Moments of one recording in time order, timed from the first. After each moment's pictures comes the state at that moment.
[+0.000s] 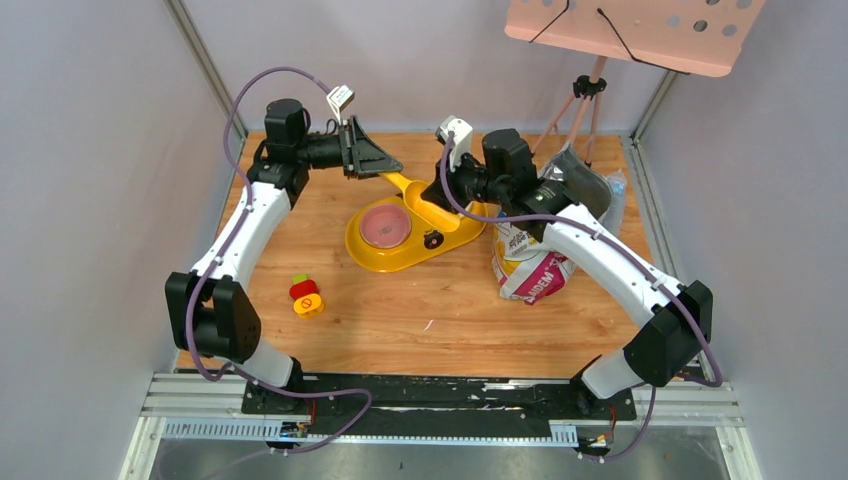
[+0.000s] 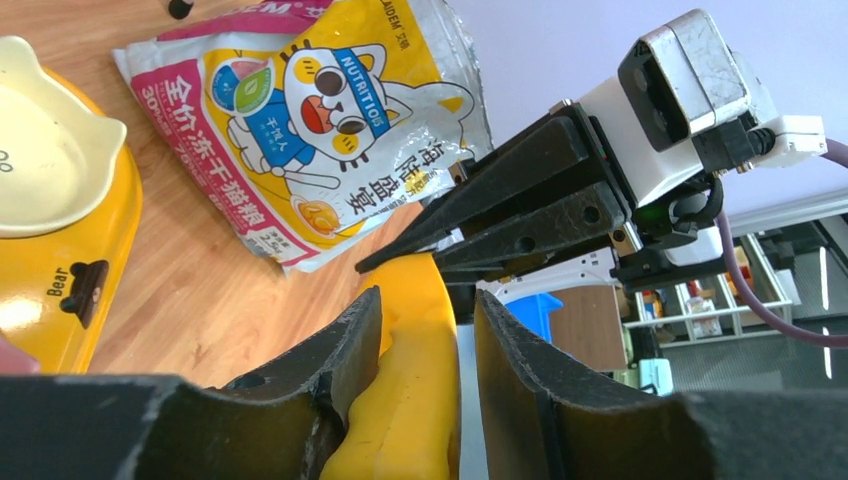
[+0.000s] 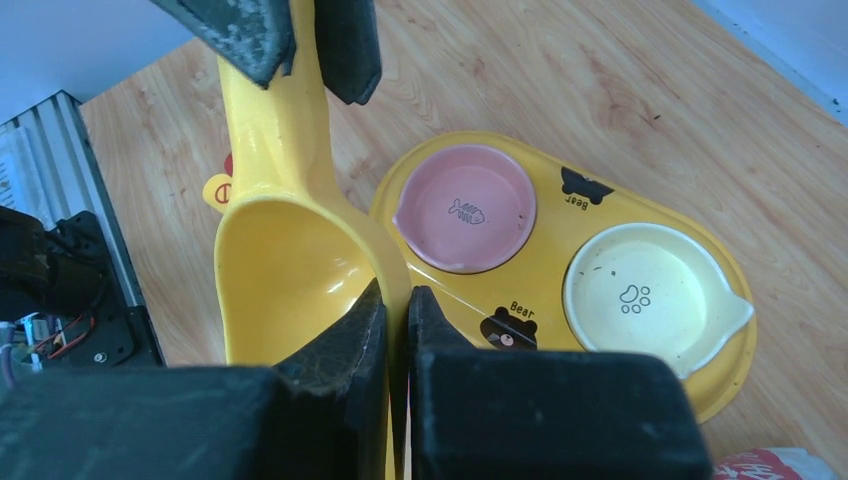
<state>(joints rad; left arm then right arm) -0.17 1.54 1.40 -0.09 1.16 -0.79 0.64 1.50 1.44 -0.31 -0.39 0.00</state>
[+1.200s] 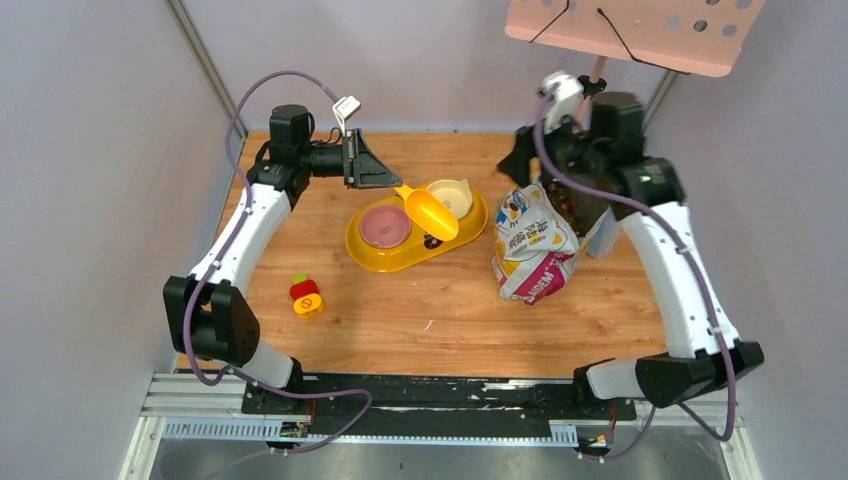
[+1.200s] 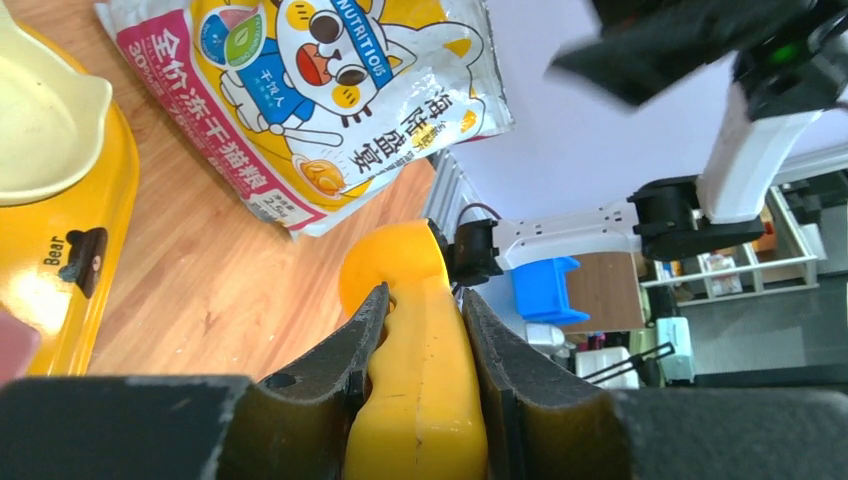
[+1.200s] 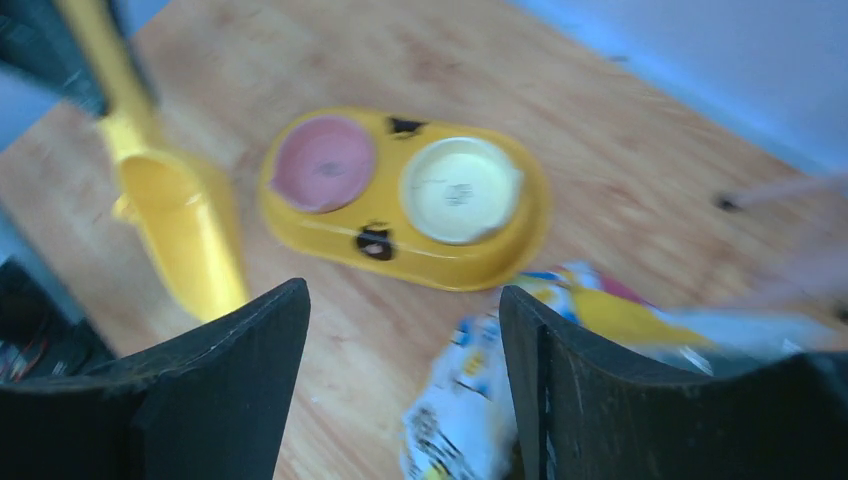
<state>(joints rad) -0.19 1.53 1.40 -0.24 1.21 -0.63 0.38 1.38 1.64 -0.72 -0.47 -0.09</state>
